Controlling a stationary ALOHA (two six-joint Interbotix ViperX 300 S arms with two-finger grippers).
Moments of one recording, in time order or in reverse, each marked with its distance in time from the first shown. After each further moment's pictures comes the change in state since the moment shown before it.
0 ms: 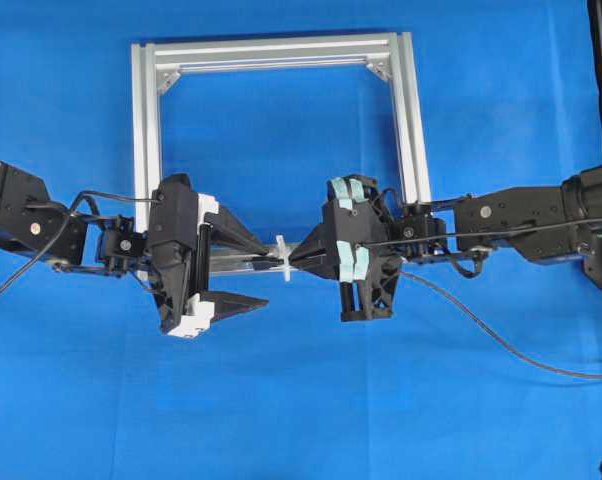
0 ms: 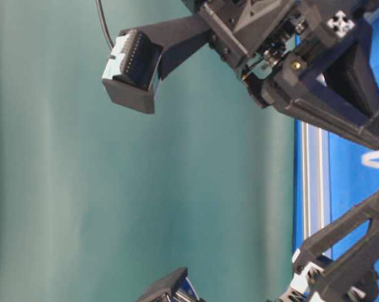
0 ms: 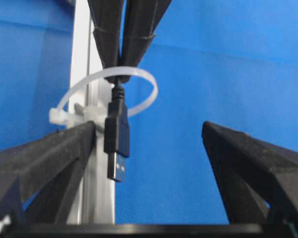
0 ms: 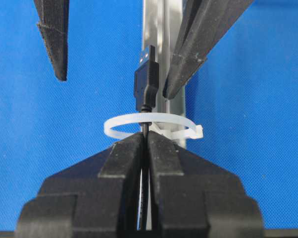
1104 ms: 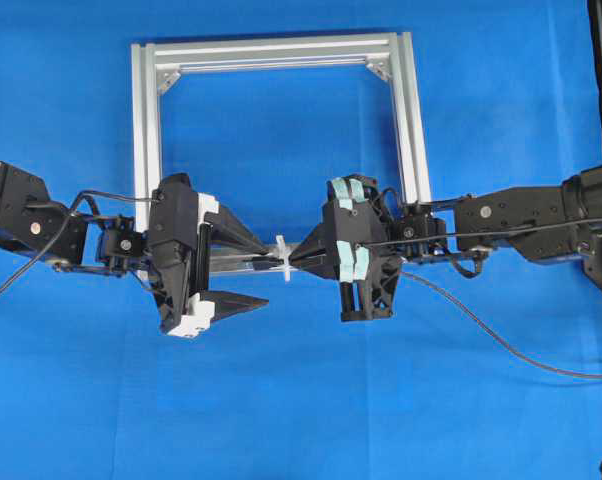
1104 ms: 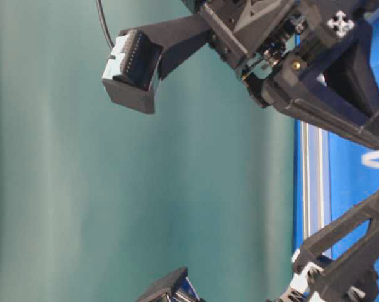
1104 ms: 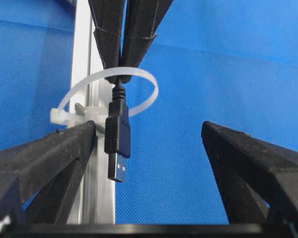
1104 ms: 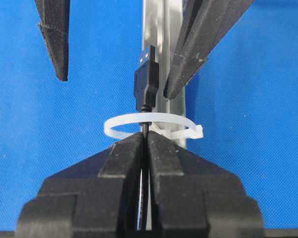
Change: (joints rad) left arm 0.002 0.000 -0.002 0.002 0.000 0.000; right arm 0.000 0.000 -0.002 0.000 0.000 0.000
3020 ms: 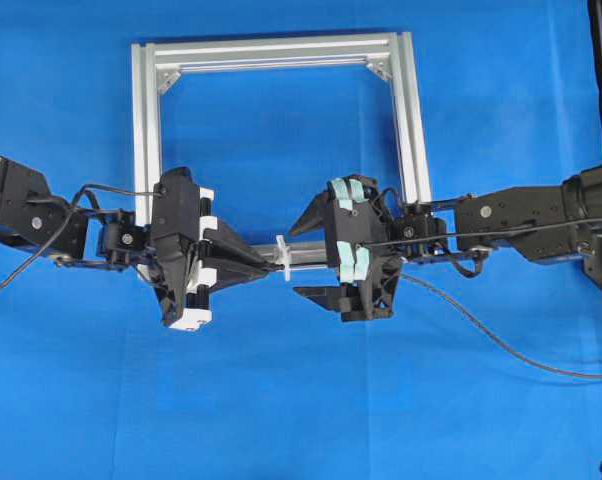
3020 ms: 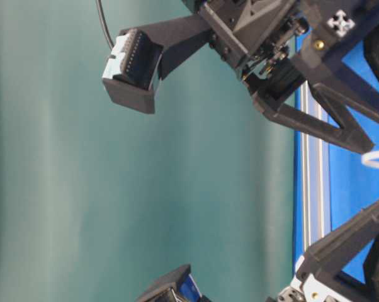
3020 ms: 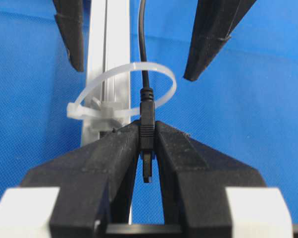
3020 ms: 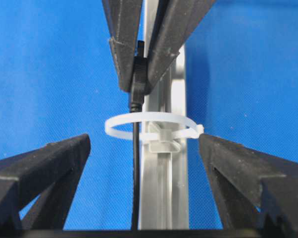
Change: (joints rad) left arm 0.017 -0.002 0.006 -0.002 0.018 0.006; right arm 0.002 0.000 0.000 -0.002 0.005 -0.005
